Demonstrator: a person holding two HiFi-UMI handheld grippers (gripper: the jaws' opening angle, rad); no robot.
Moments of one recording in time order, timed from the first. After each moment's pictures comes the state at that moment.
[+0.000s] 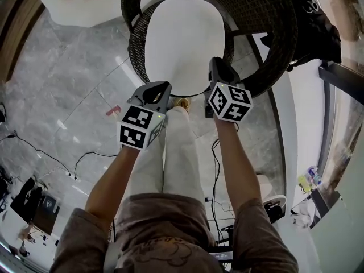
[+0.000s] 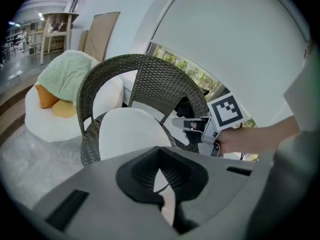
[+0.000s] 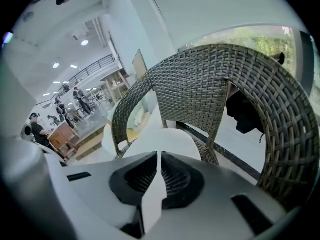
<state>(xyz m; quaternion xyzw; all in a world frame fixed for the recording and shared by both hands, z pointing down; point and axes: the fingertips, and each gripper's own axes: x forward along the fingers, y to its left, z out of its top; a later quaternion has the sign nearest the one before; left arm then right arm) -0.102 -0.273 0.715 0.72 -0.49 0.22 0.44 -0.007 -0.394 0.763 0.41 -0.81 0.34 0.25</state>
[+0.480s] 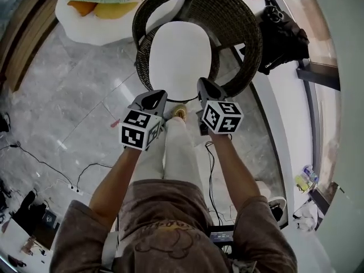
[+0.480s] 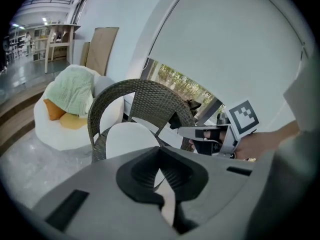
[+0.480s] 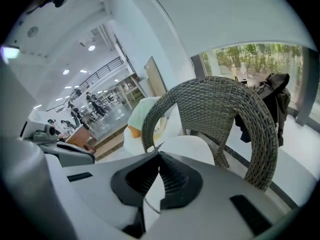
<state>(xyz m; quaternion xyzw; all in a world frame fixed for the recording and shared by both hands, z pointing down) -0.113 -0.261 0.607 0.72 -0.51 0.20 0.42 -0.022 -0.341 0.639 0.34 -0.83 0.36 0.24</state>
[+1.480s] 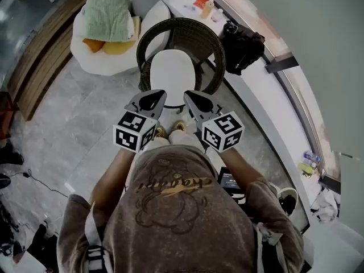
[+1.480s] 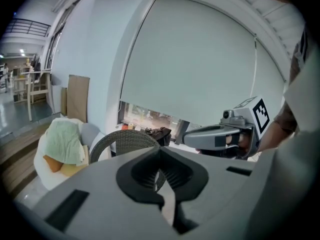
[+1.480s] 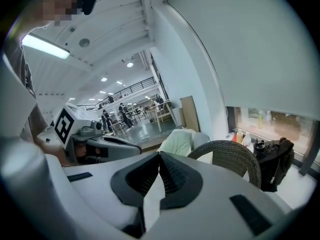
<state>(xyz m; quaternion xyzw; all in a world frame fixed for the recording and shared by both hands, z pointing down) -0.092 -0.207 0.334 0.83 -0.48 0.17 0.25 -0.036 -0.220 0.324 0.25 -0.93 0.23 0.13</state>
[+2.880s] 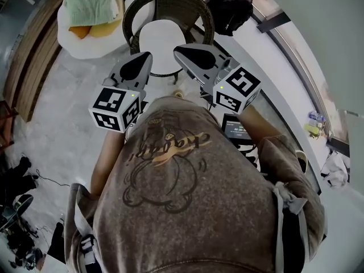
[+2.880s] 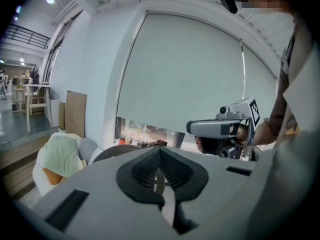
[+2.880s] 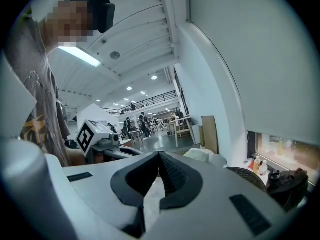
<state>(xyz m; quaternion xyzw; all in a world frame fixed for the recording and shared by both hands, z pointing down) -0.082 -0.184 0.274 0.85 -0.48 0.12 0.19 -0.027 -0.189 0.231 0.16 -0.98 0.13 0.05</state>
